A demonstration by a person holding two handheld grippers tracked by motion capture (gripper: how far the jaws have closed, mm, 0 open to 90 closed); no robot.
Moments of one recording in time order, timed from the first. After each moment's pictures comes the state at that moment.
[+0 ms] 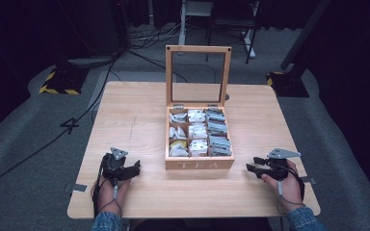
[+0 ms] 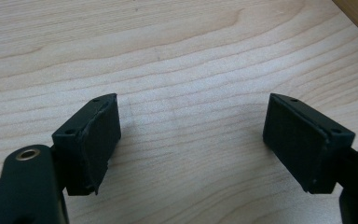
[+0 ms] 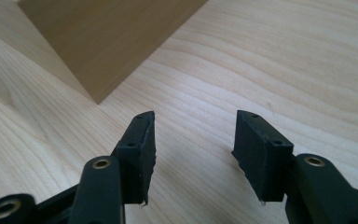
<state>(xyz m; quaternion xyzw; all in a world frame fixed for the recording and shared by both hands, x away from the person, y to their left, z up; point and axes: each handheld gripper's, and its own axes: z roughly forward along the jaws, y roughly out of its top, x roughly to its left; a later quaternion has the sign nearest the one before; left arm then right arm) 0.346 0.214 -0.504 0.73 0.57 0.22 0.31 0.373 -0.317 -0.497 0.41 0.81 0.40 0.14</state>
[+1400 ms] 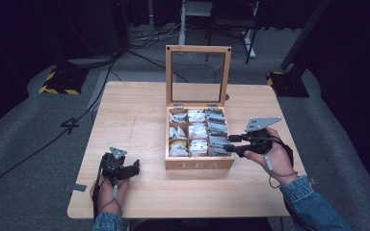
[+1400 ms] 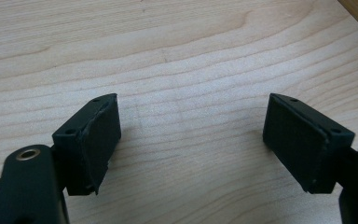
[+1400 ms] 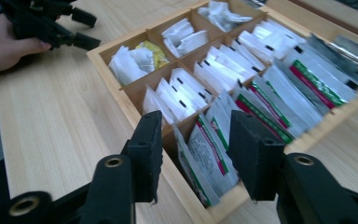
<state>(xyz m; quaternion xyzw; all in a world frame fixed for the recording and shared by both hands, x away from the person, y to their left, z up) 0.348 0.215 -0.504 0.72 0.58 0.22 0.30 0.403 -0.222 -0.377 0.25 0.87 0.42 0.08</state>
